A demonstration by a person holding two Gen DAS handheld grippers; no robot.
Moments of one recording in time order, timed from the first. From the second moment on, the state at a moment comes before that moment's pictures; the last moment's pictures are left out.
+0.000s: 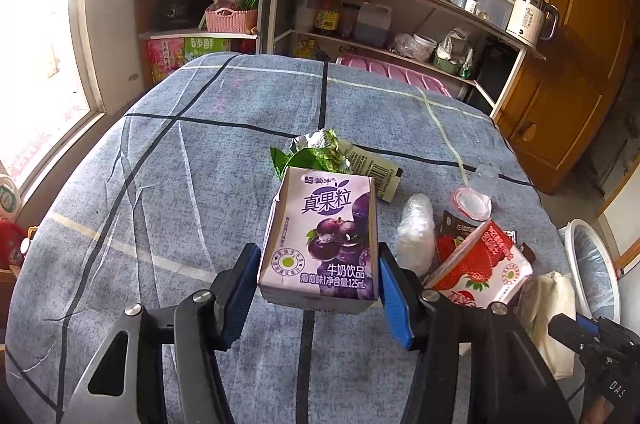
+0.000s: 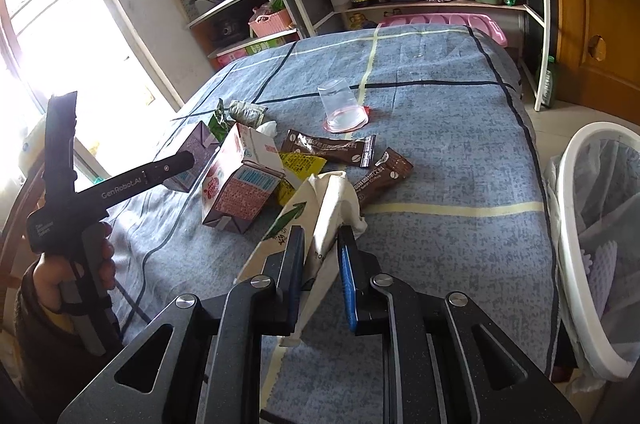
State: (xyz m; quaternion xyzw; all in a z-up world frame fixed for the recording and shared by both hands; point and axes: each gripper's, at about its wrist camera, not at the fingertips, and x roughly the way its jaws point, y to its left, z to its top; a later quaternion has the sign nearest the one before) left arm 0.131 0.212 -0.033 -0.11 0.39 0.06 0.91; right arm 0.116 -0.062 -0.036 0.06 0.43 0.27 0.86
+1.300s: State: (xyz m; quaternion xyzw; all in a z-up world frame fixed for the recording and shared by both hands) left arm 0.104 0.036 0.036 -0.04 0.34 -0.10 0.93; right arm 0.098 -0.205 0.007 0.12 0.37 0.17 0.91
